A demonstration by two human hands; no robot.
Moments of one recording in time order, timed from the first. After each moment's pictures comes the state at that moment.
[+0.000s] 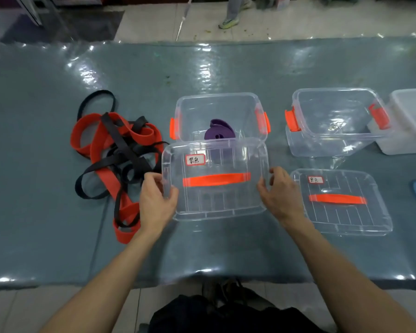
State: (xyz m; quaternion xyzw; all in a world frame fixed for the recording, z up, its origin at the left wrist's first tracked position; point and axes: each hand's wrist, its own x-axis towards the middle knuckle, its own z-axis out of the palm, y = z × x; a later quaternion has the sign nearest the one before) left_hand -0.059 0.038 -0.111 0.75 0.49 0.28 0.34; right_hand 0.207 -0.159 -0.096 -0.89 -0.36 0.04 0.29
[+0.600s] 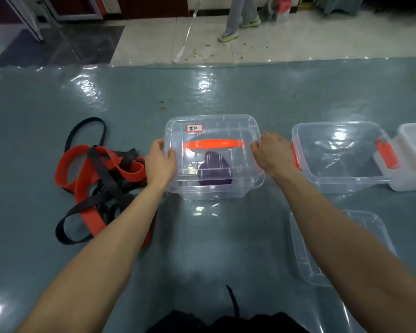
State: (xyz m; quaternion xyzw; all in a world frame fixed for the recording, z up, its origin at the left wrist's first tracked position) left_hand 0.112 0.188 -0.062 0.71 0.55 0.26 0.36; right_hand 0.361 0.017 -0.039 -0.92 -0.36 0.06 0.15
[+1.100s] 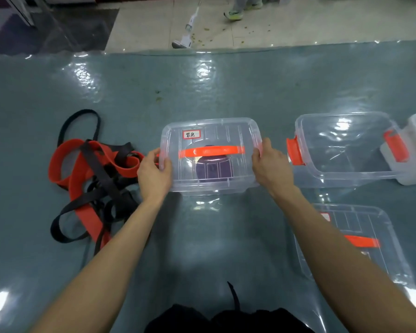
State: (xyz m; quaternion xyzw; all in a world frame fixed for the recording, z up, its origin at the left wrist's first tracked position) left_hand 0.087 0.162 -0.085 0.71 0.54 0.28 0.35; right_hand 0.326 -0.011 -0.071 -0.91 -0.35 0.08 0.20
